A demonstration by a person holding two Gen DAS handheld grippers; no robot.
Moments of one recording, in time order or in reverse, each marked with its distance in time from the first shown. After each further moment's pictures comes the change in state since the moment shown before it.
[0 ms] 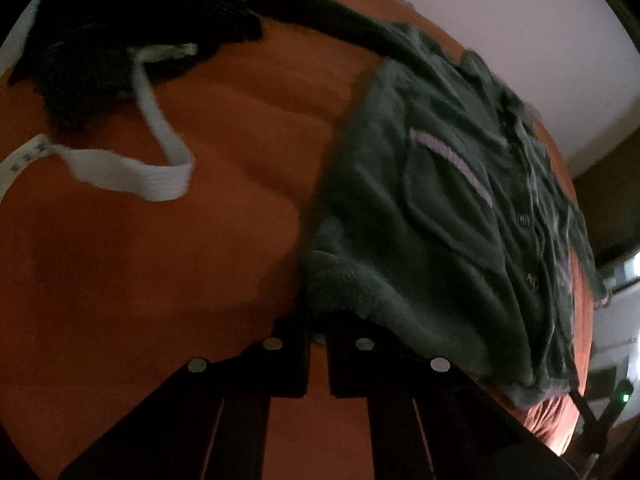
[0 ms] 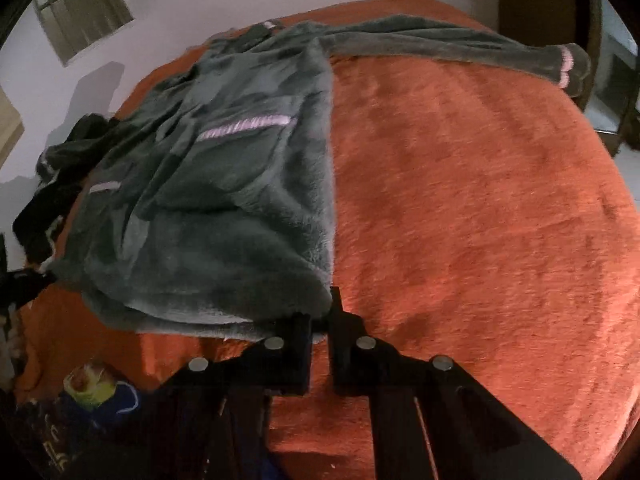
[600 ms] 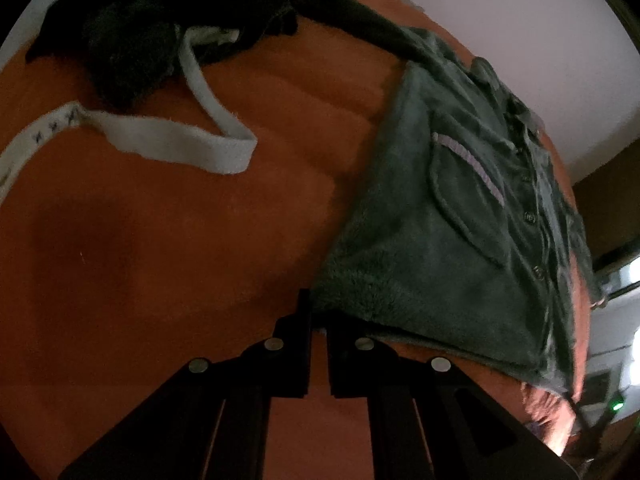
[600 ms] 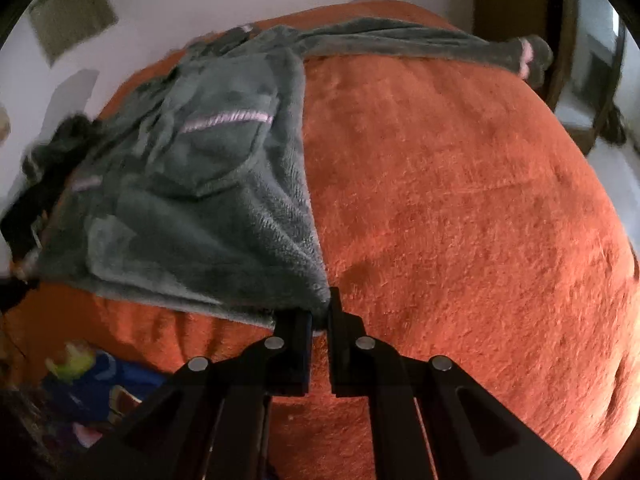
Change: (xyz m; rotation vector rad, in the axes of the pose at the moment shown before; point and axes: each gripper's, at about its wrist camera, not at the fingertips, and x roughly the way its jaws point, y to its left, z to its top) left arm -0.013 0.041 -0.012 -0.018 0.029 -0.019; right arm -0.002 -0.013 -0.026 -0.037 0.035 -0.073
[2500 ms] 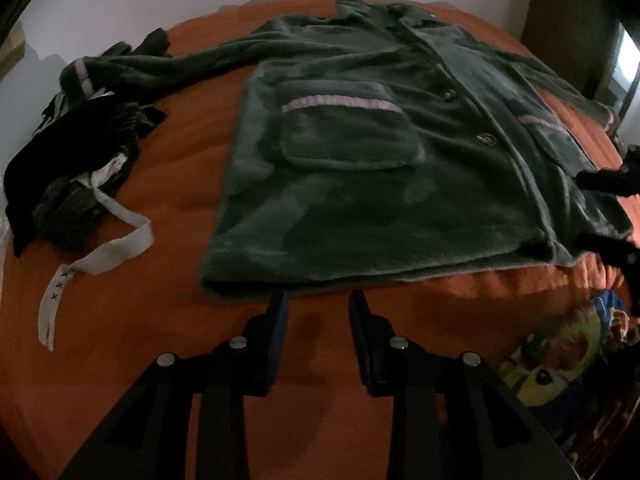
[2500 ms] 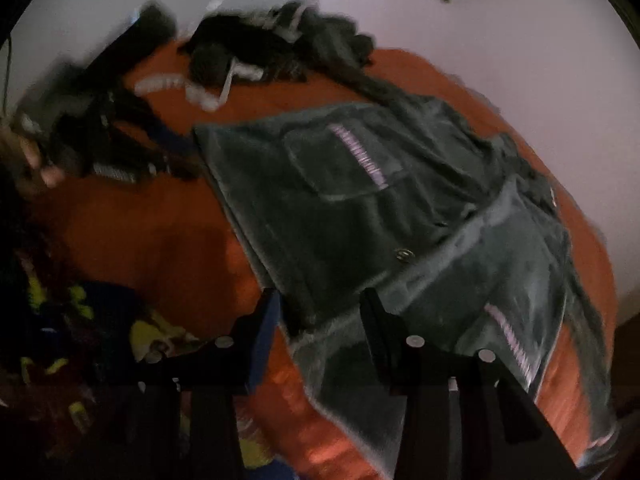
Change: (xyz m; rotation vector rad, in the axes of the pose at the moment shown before) left arm -0.014 -0.110 -0.052 0.591 -0.052 0.186; right arm 0.013 0.304 0.020 -1.063 -0.087 0.213
